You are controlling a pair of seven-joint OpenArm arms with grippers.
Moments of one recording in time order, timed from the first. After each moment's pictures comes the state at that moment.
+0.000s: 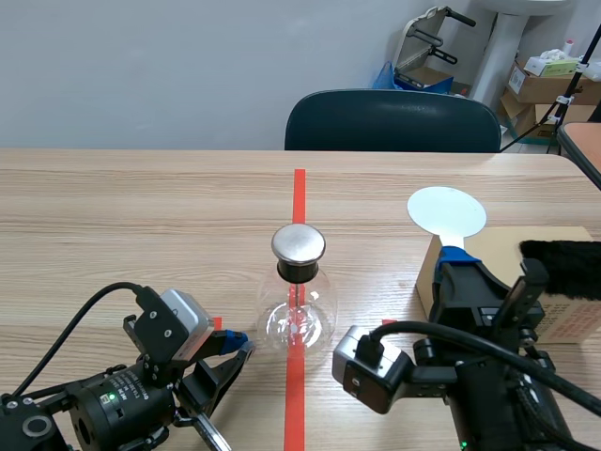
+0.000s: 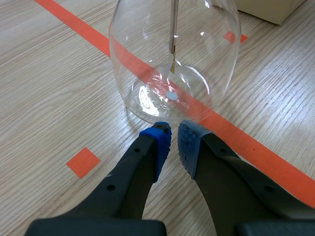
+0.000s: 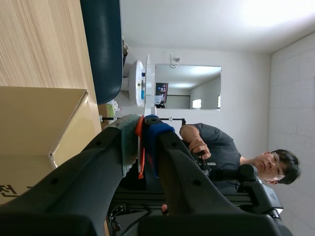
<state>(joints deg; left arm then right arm) 1.3 -34.2 53.7 72.7 -20.0 -0.4 -25.1 -30.5 19.2 -26.4 94.8 -91.3 -32.1 -27.4</state>
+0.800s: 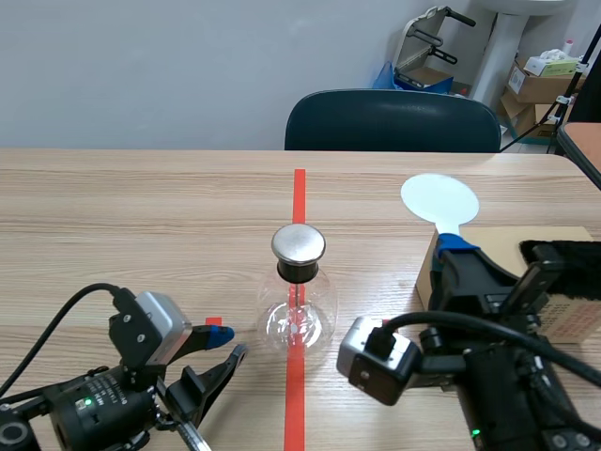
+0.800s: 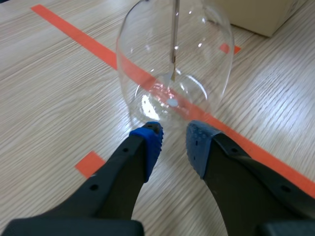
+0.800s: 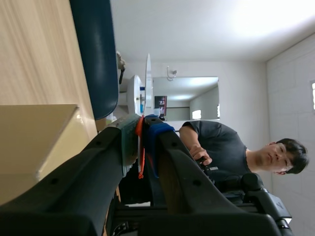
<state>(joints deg) 2.6 -37.5 53.7 73.6 -20.5 -2.0 -30.6 -30.9 19.0 -21.3 95.7 -86.8 -34.4 -16.7</state>
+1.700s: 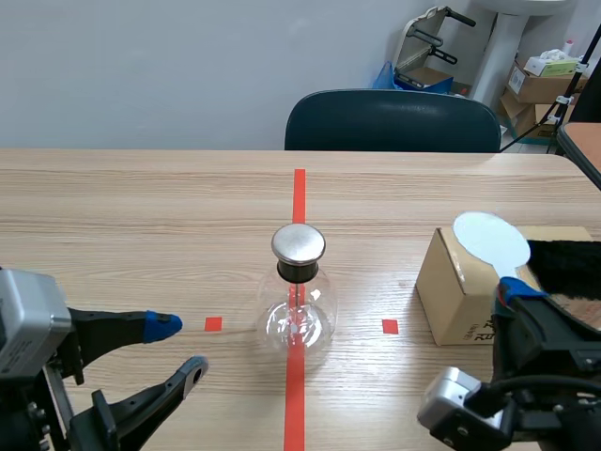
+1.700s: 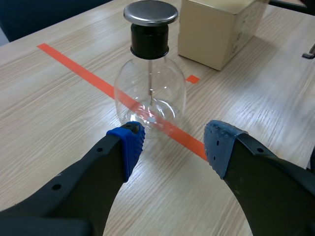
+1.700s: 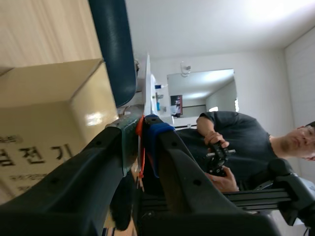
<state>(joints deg) 16.0 -58.1 47.6 99.5 -25.4 -2.0 -31.7 -37.2 0.0 10.4 88.4 -75.3 -38.5 27.6</state>
